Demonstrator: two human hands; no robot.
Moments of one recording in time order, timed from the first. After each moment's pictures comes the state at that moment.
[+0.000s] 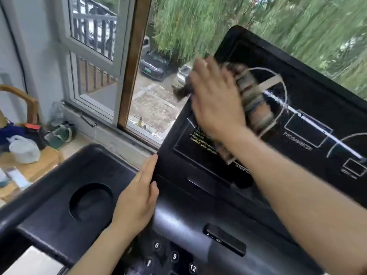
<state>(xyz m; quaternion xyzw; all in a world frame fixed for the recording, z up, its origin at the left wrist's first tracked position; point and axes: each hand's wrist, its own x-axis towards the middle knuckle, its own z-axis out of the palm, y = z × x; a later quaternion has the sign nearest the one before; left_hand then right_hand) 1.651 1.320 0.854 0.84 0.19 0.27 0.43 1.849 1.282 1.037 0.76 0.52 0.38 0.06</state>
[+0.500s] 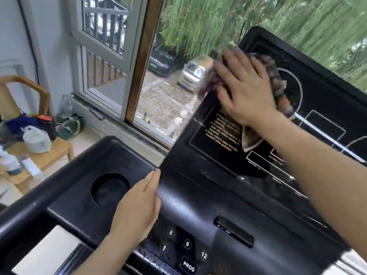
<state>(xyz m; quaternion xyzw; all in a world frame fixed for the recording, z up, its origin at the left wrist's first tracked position) 1.611 1.320 0.839 0.90 0.23 0.18 0.32 1.861 1.272 1.067 0.75 0.55 0.34 0.10</state>
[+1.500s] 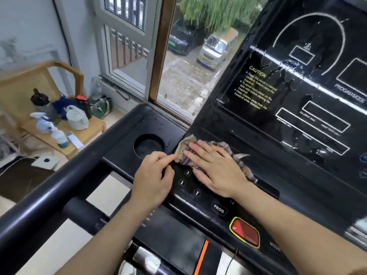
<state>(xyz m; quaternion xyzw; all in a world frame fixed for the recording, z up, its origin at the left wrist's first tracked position) 1.549 1.316 0.826 0.83 0.28 0.26 0.42 1.709 1.180 0.865 0.79 0.62 -0.01 0.05</state>
